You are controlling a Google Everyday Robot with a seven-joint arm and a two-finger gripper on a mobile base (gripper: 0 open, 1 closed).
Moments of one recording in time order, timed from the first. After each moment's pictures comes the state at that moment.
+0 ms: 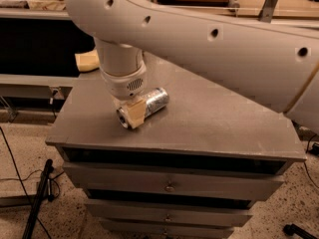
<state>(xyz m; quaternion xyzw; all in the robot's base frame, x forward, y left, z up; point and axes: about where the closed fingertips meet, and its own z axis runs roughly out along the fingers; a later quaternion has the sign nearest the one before) 0.494 0.061 0.839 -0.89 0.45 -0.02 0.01</state>
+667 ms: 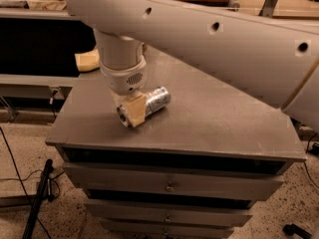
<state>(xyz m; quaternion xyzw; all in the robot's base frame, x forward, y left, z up) 0.496 0.064 0.848 -0.89 0.45 -0.01 0.01</state>
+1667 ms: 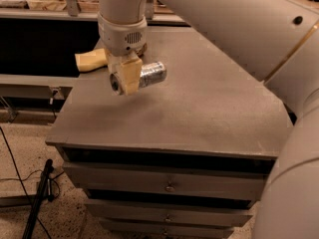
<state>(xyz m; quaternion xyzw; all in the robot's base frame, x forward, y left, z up) 0.538 0.079 0.914 -0.88 0.47 0.02 0.08</state>
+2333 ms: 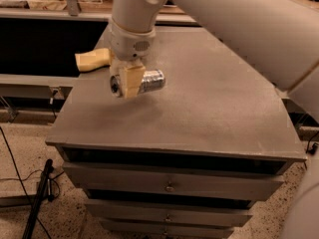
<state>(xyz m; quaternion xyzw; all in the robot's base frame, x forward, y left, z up) 0.539 0.081 0.904 -0.87 0.48 0.06 0.13</state>
